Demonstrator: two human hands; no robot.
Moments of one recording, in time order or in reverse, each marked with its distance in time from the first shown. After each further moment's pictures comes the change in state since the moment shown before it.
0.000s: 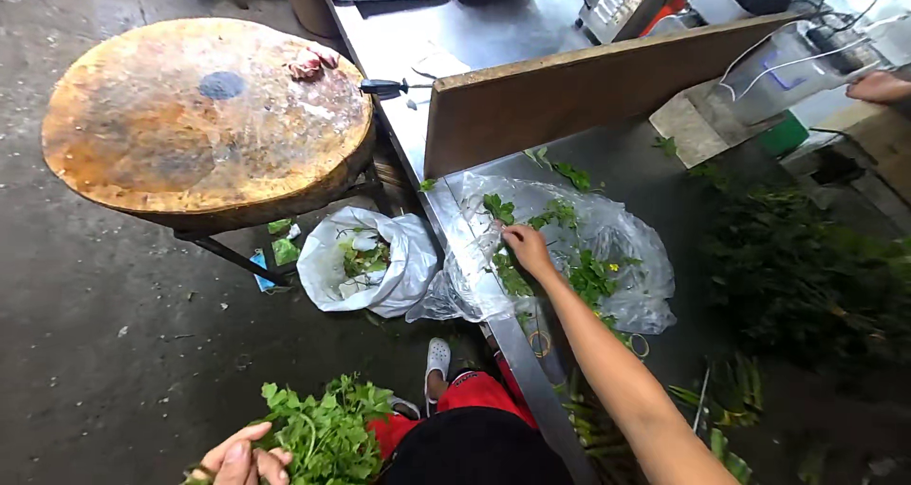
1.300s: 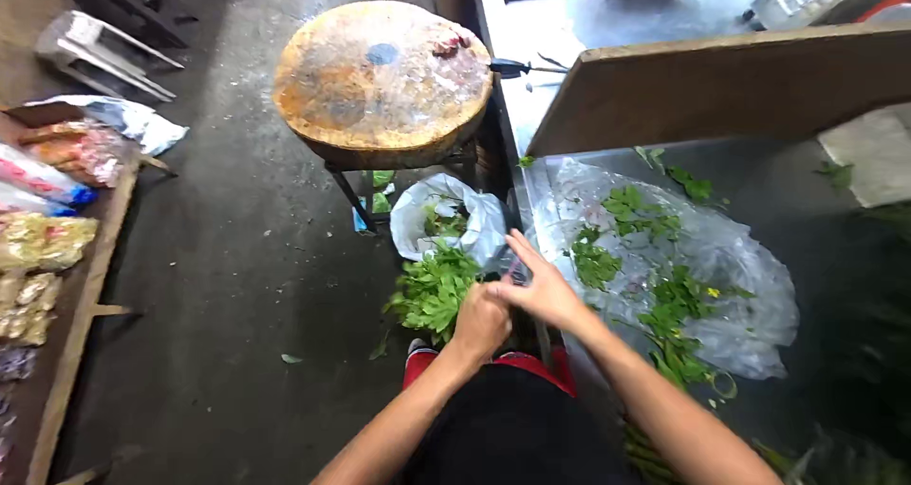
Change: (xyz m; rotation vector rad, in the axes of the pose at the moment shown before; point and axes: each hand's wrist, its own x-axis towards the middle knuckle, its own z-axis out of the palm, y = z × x) left_hand 0.026 -0.072 0.163 0.905 -0.245 0.618; right_hand -0.149 -0.179 0.024 0.139 -0.545 -0.272
